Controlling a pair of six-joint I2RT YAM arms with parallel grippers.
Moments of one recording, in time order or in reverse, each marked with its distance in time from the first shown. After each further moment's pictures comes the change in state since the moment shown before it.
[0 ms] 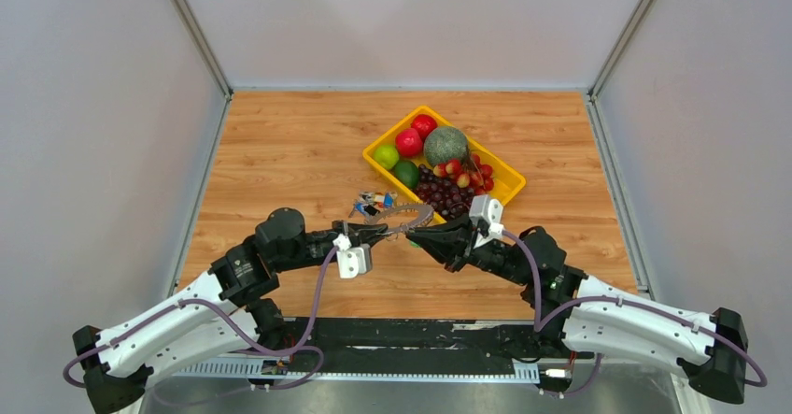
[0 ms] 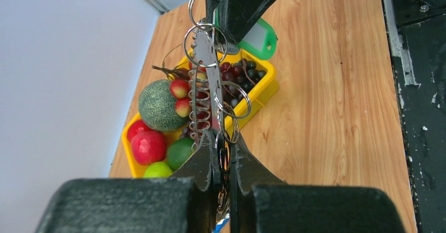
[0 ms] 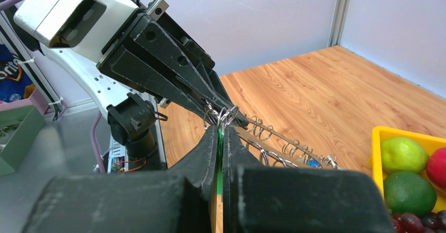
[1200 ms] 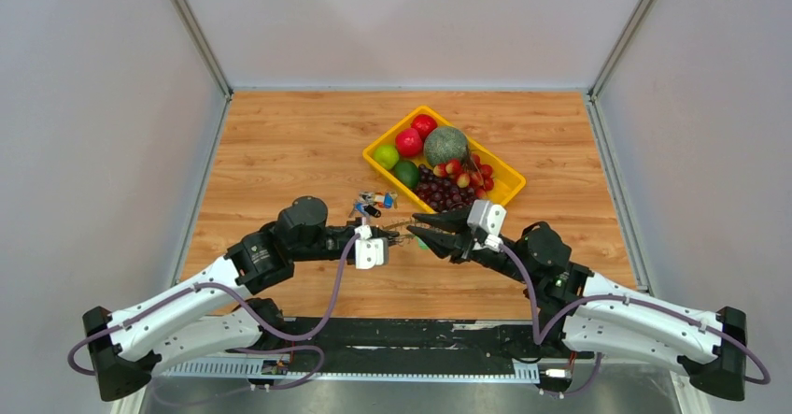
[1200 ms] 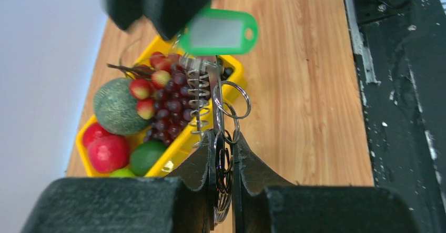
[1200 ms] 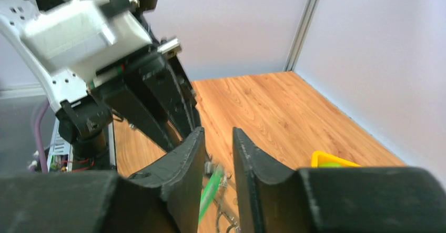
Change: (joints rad) left arm 0.003 0.145 0.085 -0.040 0.070 -0.051; right arm 0.030 0.020 0.073 -0.056 0.036 -0.259
